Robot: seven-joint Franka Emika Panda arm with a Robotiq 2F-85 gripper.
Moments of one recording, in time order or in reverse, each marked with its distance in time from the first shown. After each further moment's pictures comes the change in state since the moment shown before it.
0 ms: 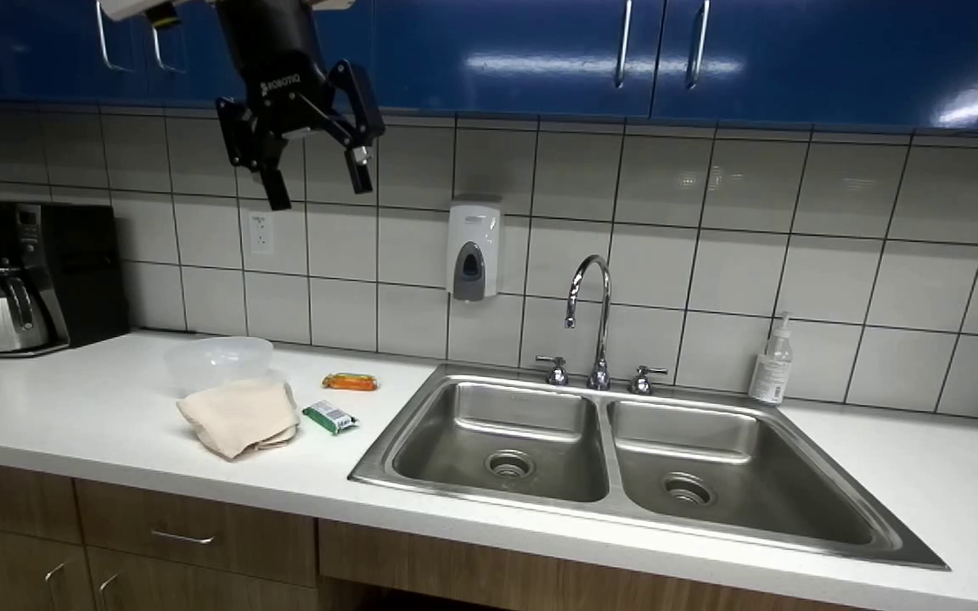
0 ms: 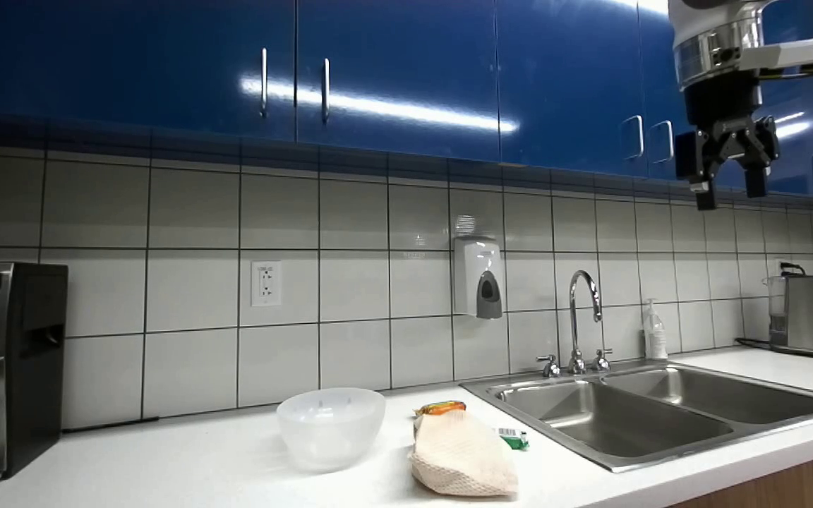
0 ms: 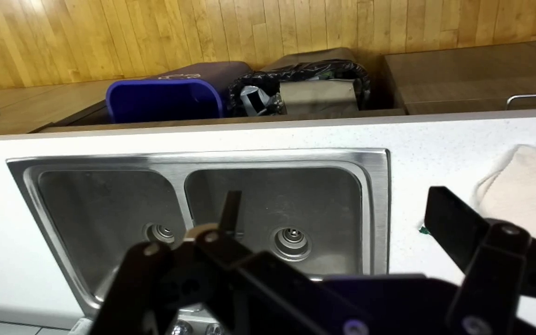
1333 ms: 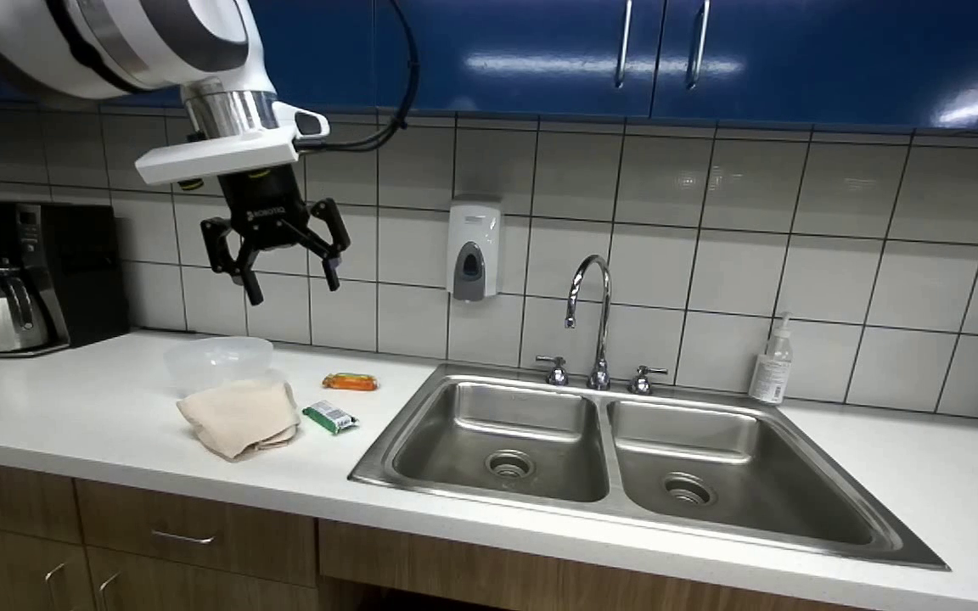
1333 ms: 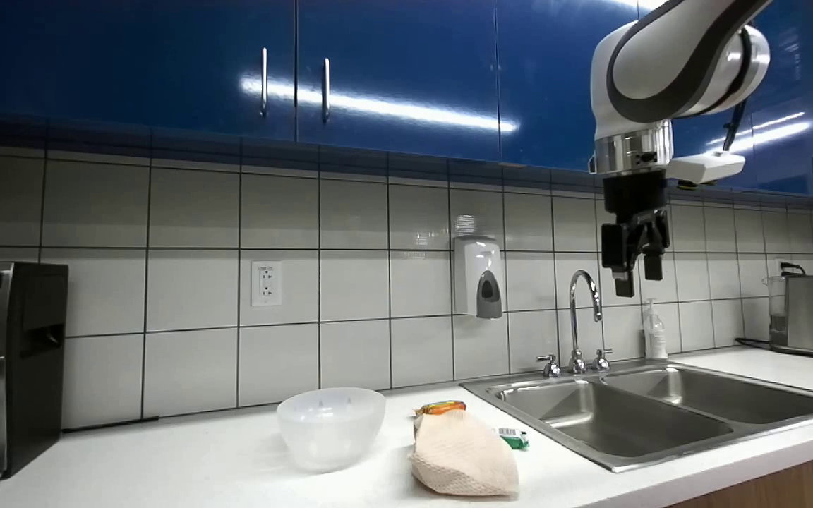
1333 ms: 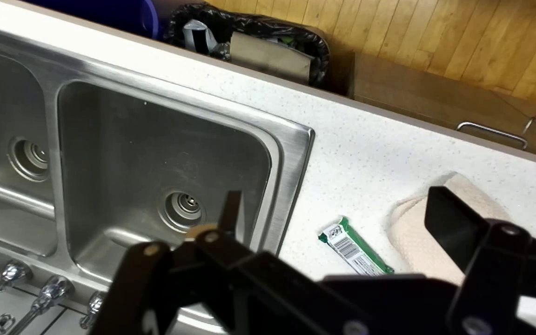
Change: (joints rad) arm 0.154 0.245 0.027 -0.123 -0.002 0.373 -0.101
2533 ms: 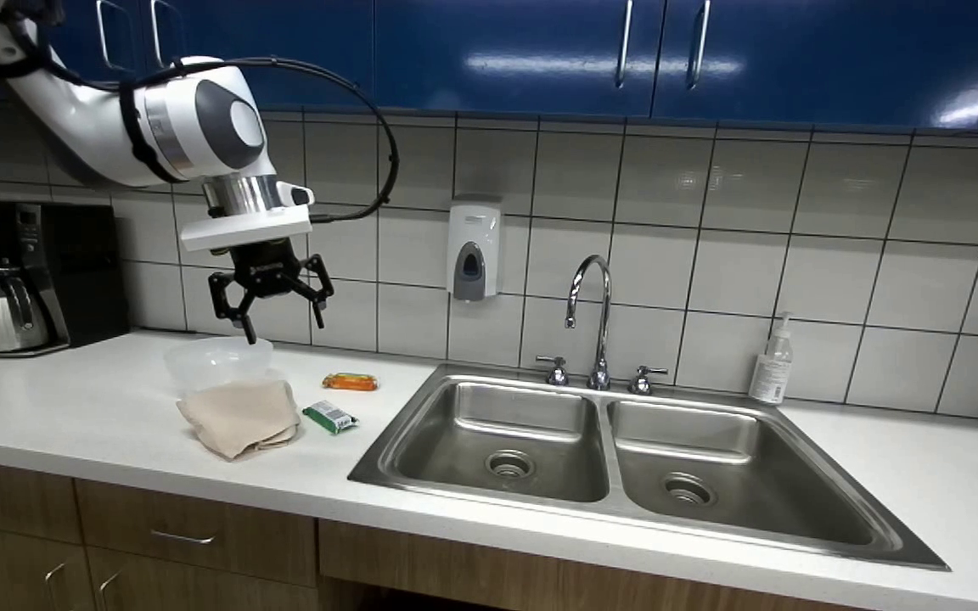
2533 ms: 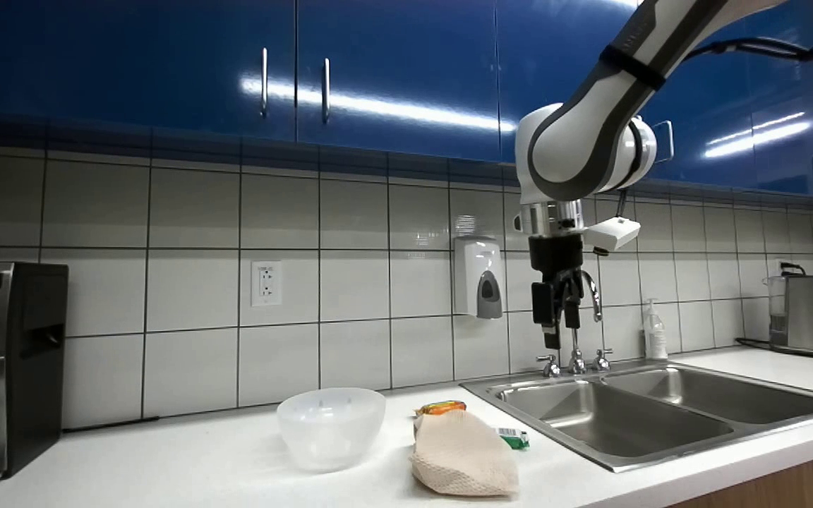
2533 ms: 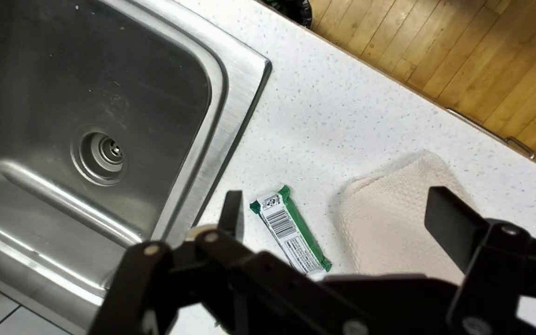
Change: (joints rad) arm 0.056 0.388 0.068 0.167 0.000 0.172 -0.077
